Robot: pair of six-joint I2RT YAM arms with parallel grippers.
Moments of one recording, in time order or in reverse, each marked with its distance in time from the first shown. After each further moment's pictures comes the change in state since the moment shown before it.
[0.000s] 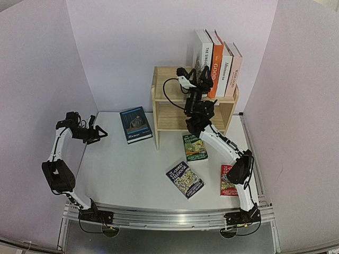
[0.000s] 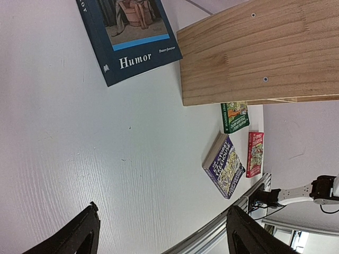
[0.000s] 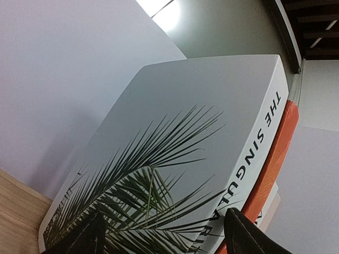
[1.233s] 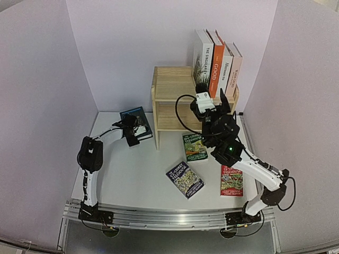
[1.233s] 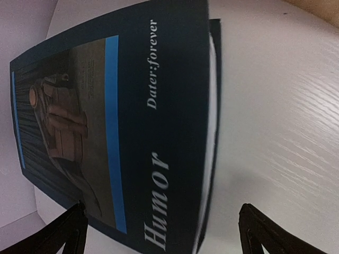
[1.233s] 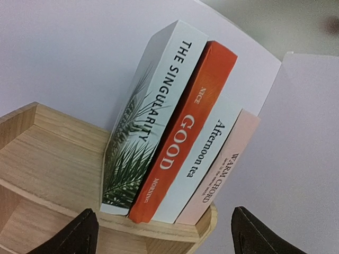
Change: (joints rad) left arm -0.553 0.569 0.172 0.592 -0.881 0.903; right arm 0.292 -0.615 -0.490 -0.599 0.333 0.598
